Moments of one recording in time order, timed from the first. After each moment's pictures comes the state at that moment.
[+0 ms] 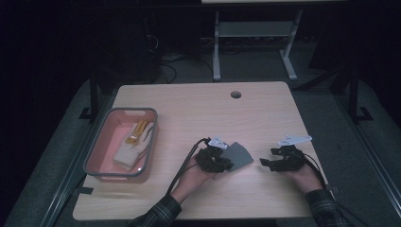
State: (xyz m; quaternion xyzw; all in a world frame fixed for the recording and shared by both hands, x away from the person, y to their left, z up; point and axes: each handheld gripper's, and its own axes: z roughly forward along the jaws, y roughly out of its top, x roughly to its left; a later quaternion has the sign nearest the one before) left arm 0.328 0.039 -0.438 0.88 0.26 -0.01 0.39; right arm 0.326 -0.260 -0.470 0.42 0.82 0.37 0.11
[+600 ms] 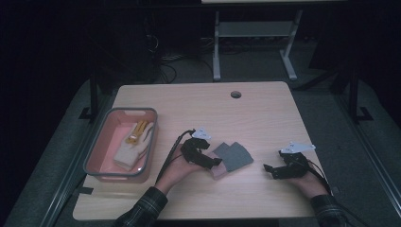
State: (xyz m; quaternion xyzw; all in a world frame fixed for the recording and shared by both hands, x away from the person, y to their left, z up) left arm 0.358 0.078 -0.446 0.88 0.27 0.02 0.39; right arm 0.310 -0.268 -0.483 0.42 0.82 0.36 0.16
